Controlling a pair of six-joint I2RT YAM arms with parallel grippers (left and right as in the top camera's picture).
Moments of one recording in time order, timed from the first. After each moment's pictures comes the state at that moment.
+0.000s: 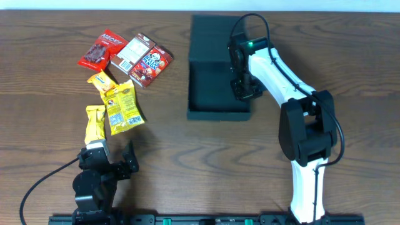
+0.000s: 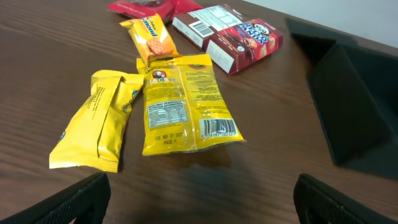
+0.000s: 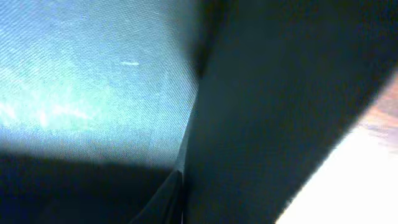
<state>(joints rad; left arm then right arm) 0.09 0.01 0.16 -0.58 0.10 -0.22 0.34 2.23 1.80 -1.23 0.14 0.06</state>
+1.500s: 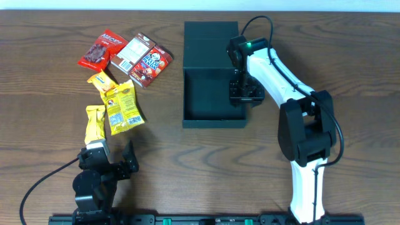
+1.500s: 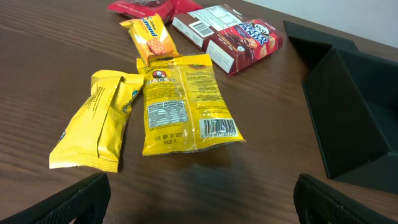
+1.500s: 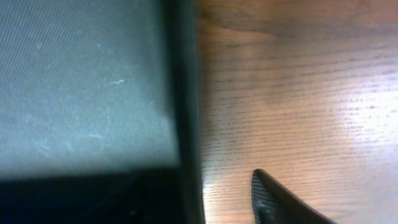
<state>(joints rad) 0.09 0.01 0.16 -0.58 0.09 -0.22 0.35 2.23 1.80 -1.30 0.01 0.42</state>
